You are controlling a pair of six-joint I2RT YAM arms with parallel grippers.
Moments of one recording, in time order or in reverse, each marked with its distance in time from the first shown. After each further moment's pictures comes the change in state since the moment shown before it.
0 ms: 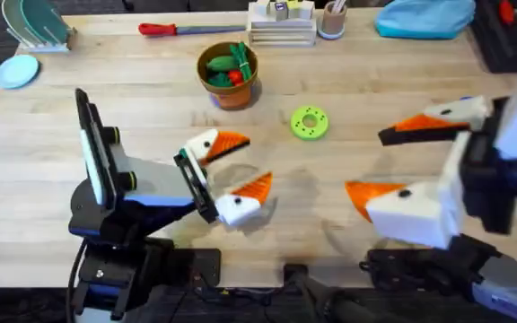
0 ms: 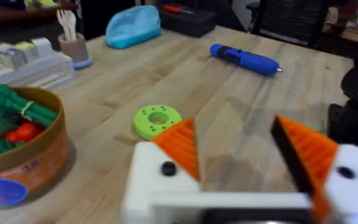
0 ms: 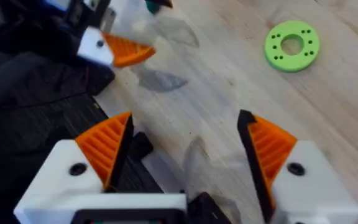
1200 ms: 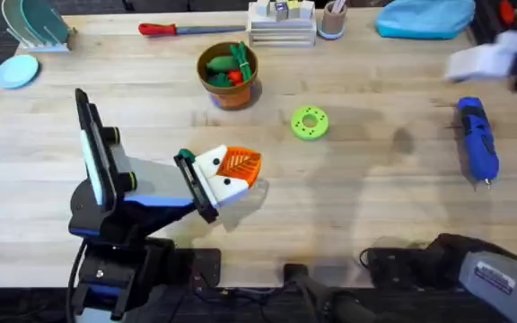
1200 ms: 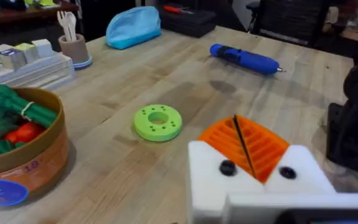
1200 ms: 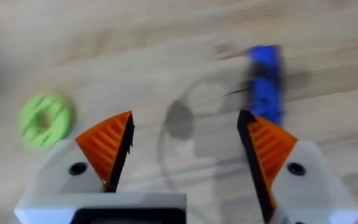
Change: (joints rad) left arm 0.000 -0.001 0.000 0.000 0.000 0.004; right arm -0.917 0.255 -0.014 0.189 0.196 -0.044
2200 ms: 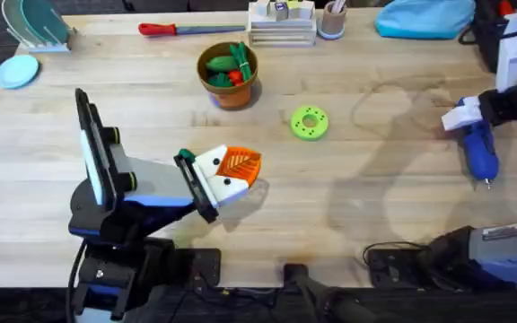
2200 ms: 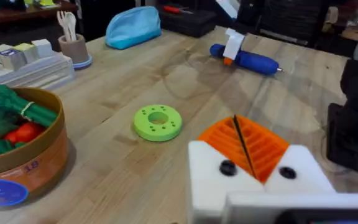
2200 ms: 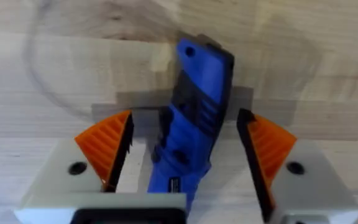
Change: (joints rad) left arm 0.000 0.000 0.000 0.000 0.000 0.000; right arm -0.310 0.683 0.000 0.258 0.102 -0.601
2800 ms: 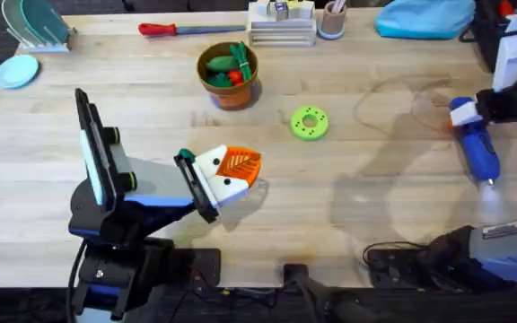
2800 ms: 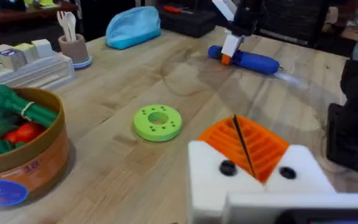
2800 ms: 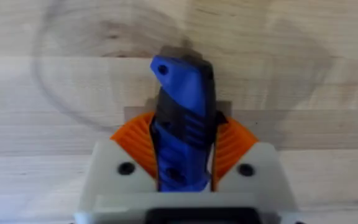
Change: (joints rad) left arm 0.000 0.000 0.000 0.000 0.000 0.000; right arm -0.005 0.039 0.000 0.041 -0.029 0.044
